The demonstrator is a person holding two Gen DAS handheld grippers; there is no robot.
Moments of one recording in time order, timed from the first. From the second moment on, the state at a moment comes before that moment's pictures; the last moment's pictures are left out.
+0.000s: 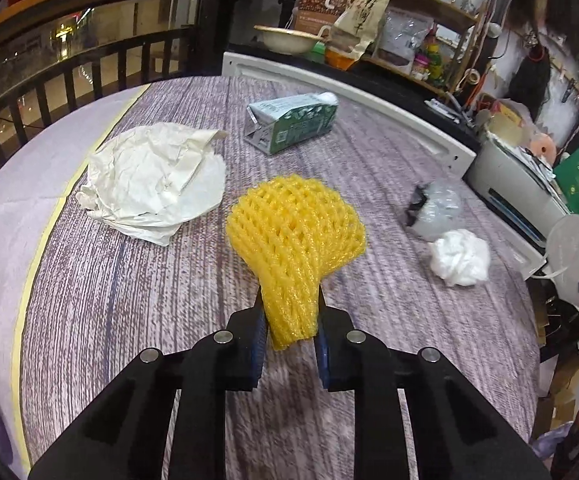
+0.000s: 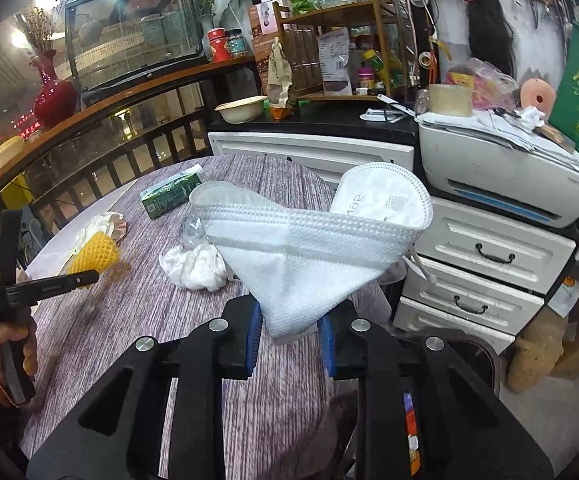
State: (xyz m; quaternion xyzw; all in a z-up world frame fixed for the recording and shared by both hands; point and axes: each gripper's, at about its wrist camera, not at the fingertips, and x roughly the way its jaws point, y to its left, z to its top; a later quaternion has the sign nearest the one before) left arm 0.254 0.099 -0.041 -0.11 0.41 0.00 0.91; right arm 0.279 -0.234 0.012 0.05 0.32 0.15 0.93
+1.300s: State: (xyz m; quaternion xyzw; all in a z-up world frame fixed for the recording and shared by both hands) left arm 0.165 -0.128 -0.013 -0.04 0.36 -0.23 0.90; right arm 0.211 -0.380 -0.147 0.13 0.49 0.00 0.86
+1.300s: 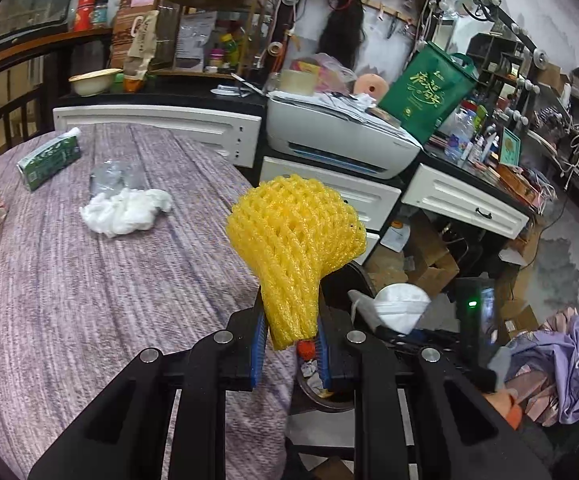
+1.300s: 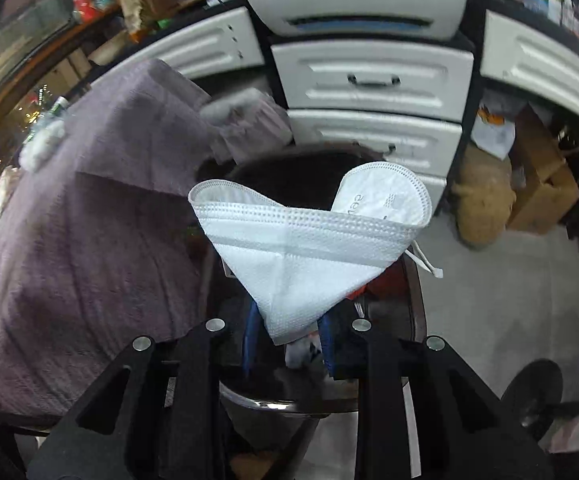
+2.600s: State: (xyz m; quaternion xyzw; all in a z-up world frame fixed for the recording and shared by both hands) left arm 0.167 -0.261 -0.080 0.07 0.45 -0.35 0.82; right arm 0.151 -0.475 -0.137 0.22 0.45 -0.13 0.86
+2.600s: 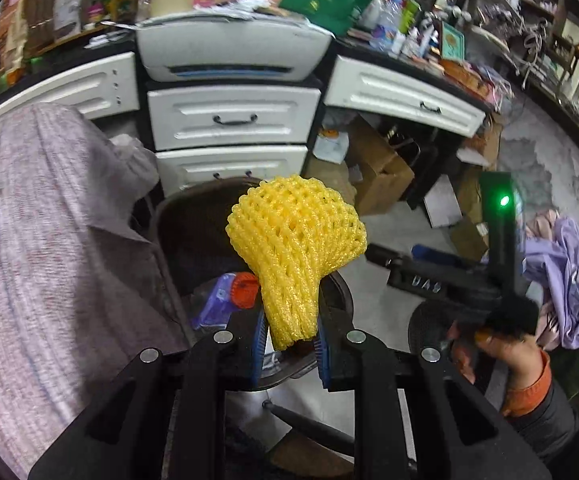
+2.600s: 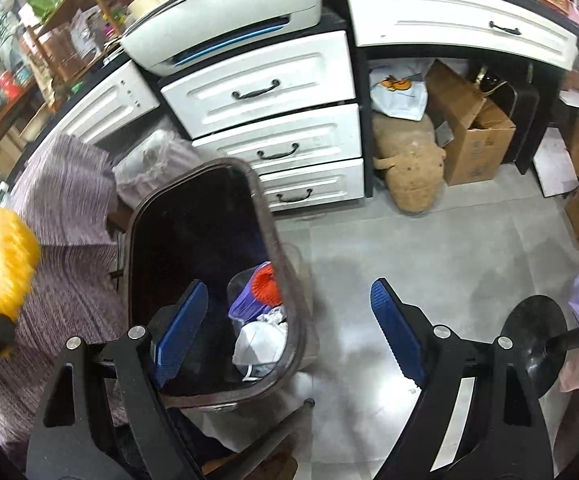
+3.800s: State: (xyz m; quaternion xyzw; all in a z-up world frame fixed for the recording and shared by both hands) left arm 0.148 -0.278 -0.082 0.09 0.41 -0.39 0.82; right arm 0.146 -0.489 -0.140 0.23 0.44 -0.15 0.85
